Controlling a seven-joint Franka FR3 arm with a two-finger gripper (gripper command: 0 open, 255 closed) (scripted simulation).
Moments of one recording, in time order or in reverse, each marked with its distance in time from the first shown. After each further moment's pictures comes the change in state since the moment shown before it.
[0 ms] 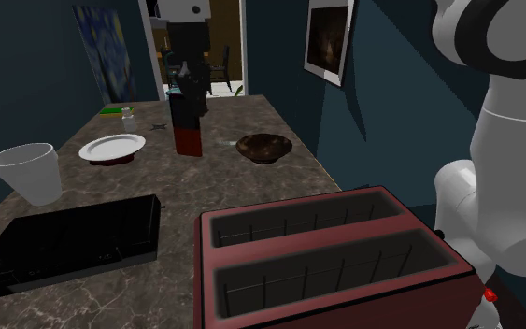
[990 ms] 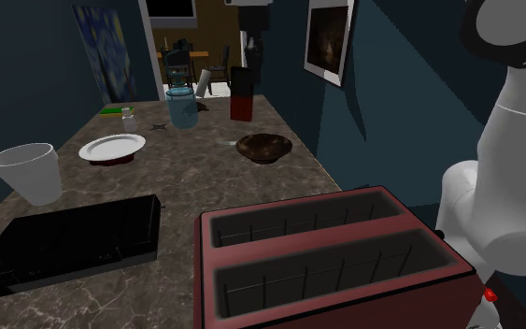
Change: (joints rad) arm -0.177 -0.097 -0.152 -0.045 -0.017 -0.051 -0.331
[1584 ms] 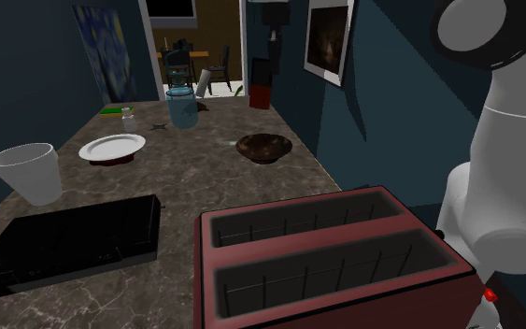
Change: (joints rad) arm -0.112 0.070 -0.090 0.108 0.030 -0.045 -0.194
